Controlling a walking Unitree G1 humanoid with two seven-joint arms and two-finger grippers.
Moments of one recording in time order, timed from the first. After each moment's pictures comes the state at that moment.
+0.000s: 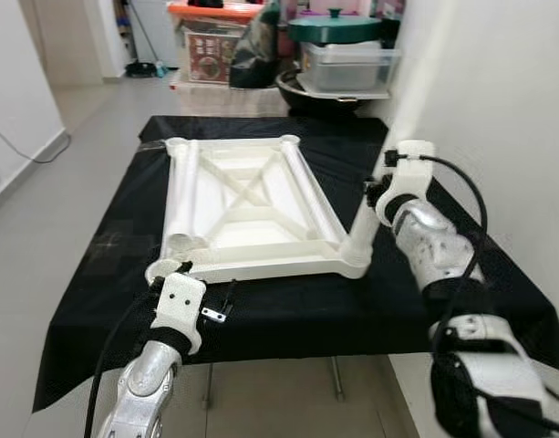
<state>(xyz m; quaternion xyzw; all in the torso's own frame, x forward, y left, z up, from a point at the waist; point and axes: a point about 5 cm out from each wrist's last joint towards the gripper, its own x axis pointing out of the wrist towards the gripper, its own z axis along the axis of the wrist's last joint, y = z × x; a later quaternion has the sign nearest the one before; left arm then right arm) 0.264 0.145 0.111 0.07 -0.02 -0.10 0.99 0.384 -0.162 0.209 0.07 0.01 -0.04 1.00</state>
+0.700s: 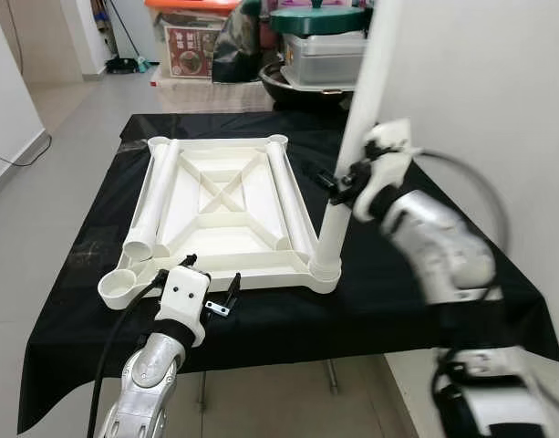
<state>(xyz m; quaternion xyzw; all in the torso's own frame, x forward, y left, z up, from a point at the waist) 0.270 0.142 0.116 0.07 -0.03 -0.11 0.99 0.352 -0.137 0.262 -0.01 -0.07 0.38 0.92</state>
